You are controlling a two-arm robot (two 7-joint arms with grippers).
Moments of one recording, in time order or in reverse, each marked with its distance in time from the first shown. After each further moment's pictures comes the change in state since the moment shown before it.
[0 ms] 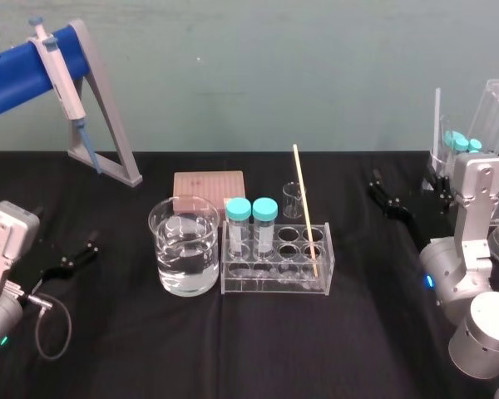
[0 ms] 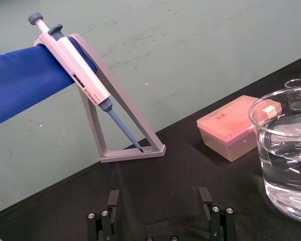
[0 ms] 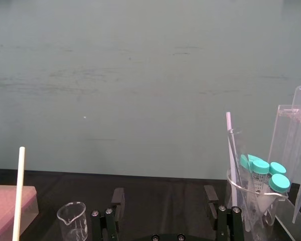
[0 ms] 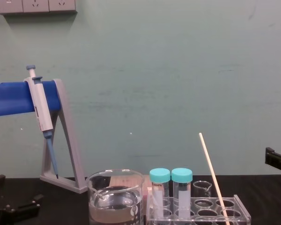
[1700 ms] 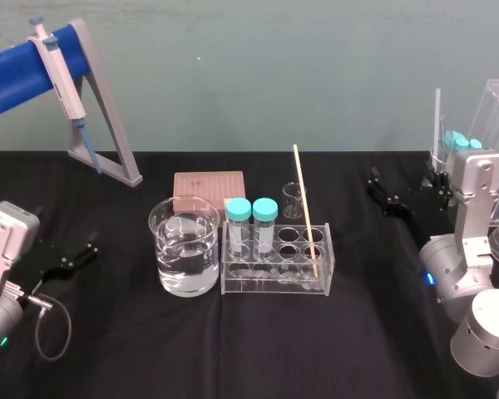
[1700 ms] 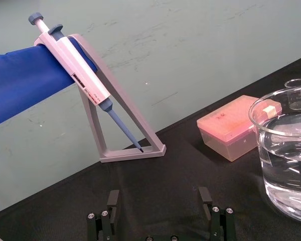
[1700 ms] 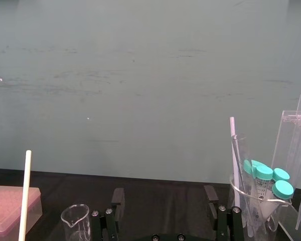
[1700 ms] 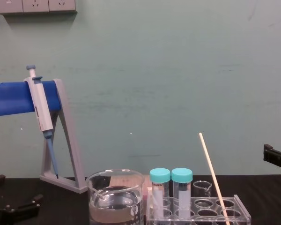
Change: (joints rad) left arm 0.000 0.000 0.000 0.000 0.000 0.000 0.000; right arm 0.001 0.010 -0.006 -0.016 0.002 0.011 0.007
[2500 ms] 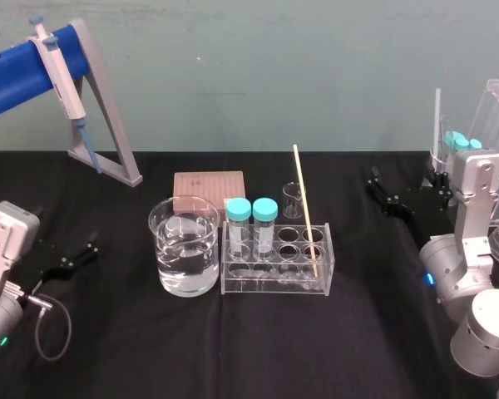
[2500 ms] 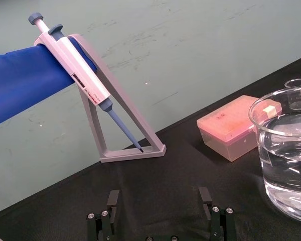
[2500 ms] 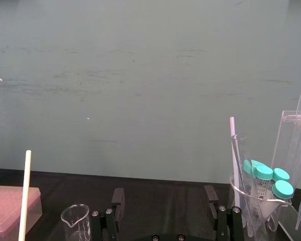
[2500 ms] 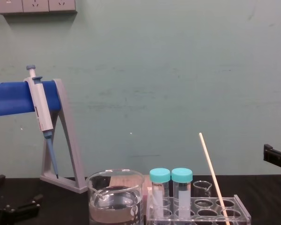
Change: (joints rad) left arm 0.000 0.000 0.000 0.000 0.000 0.000 0.000; right arm 0.000 0.000 0.000 0.000 0.000 0.000 0.000
